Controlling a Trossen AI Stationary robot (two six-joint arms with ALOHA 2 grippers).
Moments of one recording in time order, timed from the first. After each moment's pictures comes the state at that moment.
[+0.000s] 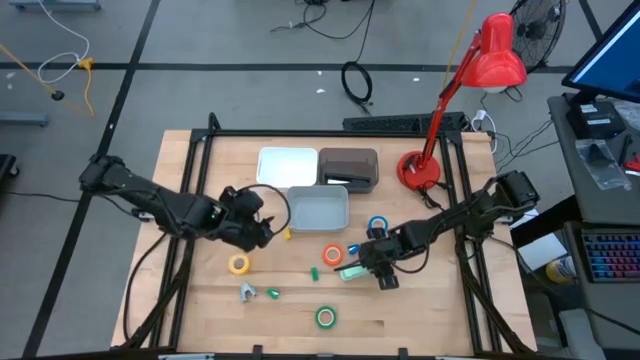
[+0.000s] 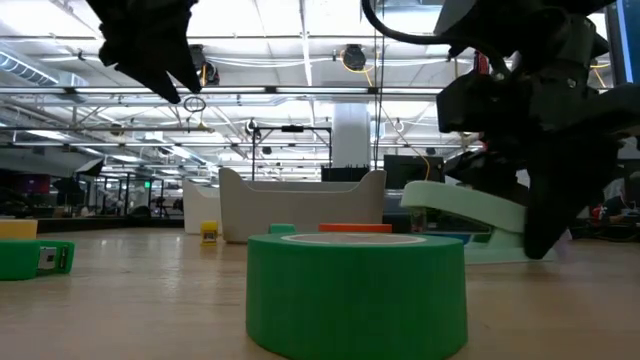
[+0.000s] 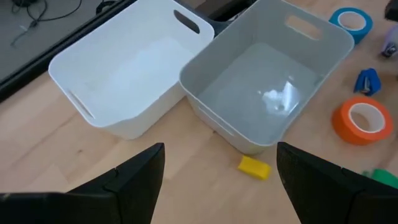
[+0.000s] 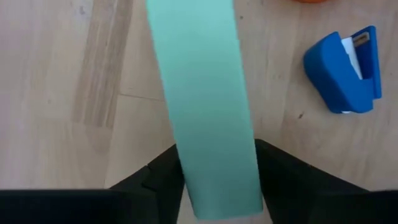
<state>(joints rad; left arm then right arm) -0.33 1.26 1.01 -0.89 -0.66 -0.92 0.31 1.66 0.82 -0.34 -0.05 0.18</state>
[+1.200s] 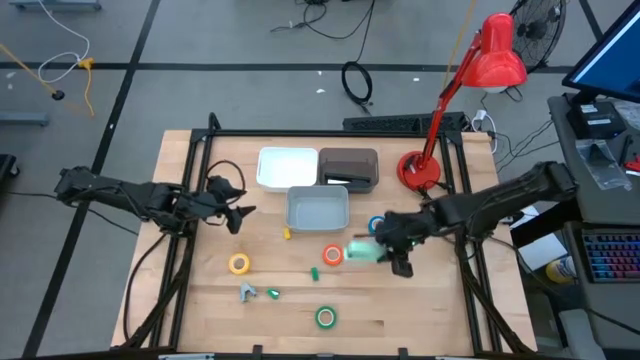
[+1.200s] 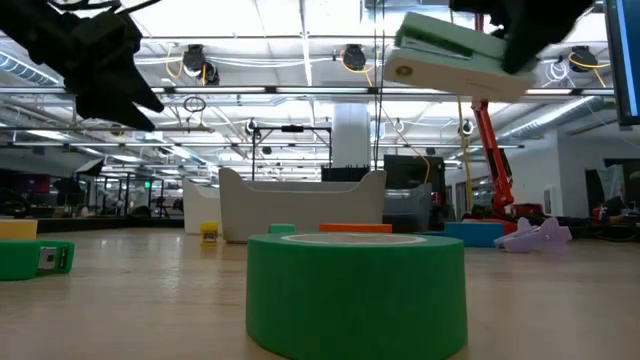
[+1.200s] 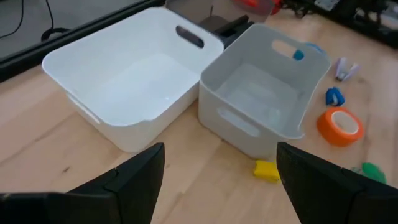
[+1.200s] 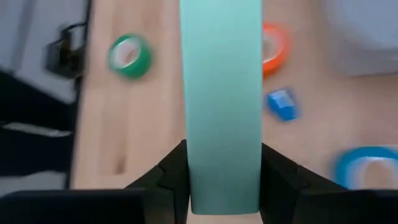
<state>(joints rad) -0.18 0.62 0.48 -0.53 -0.51 -0.61 0.25 1.24 0.94 -0.63 -0.08 0.38</state>
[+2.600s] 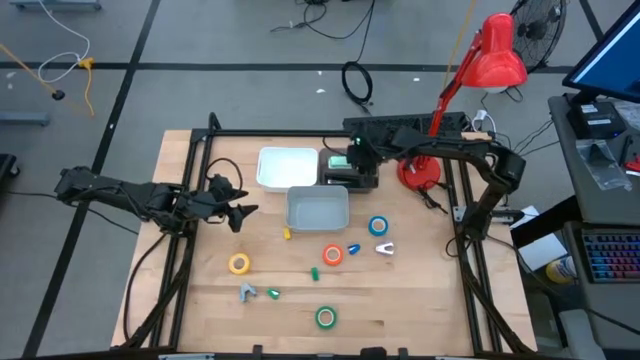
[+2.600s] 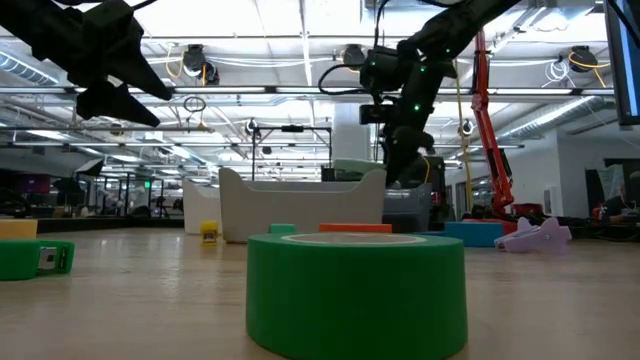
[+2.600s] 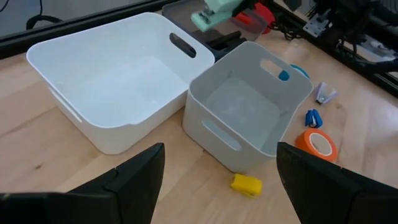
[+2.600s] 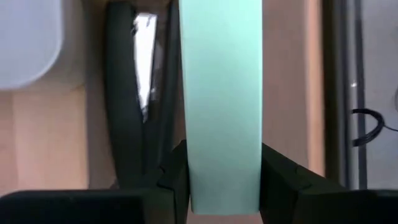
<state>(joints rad) -0.18 0.62 0.48 -0.47 -0.50 -0.71 -0.49 1.71 1.24 -0.64 0.05 -0.50</state>
